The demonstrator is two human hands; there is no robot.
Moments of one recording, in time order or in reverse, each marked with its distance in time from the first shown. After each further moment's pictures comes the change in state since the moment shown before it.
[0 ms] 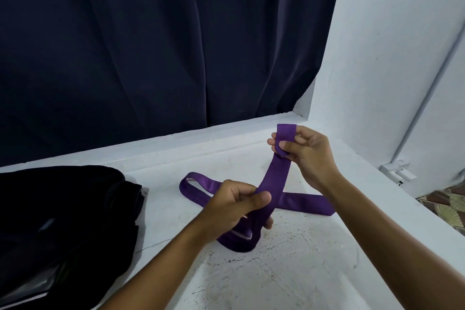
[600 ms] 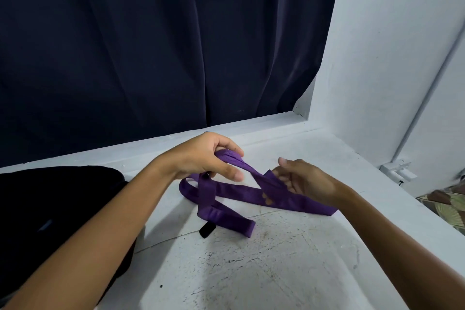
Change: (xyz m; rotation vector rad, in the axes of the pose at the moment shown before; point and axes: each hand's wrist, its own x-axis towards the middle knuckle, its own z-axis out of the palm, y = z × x) left_hand 0.031 0.071 -0.074 0.419 -0.080 -0.126; right_hand -0.010 0.021 -0.032 -0.284 -0.713 0.317
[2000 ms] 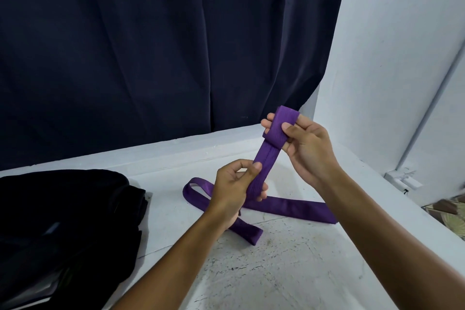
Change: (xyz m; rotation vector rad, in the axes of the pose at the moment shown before) left_hand 0.016 -0.022 0.096 -0.669 0.547 0.118; right_hand 0.026 -0.072 0.030 0.517 0.604 -0.444
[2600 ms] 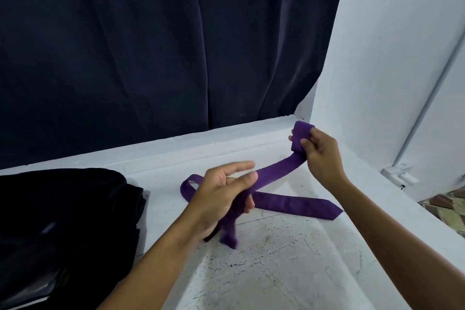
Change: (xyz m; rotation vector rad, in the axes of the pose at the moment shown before) left_hand -0.035 0.036 -0.019 0.125 -0.223 -0.058; right_hand 0.020 0.038 -0.082 -0.823 0.164 -0.195
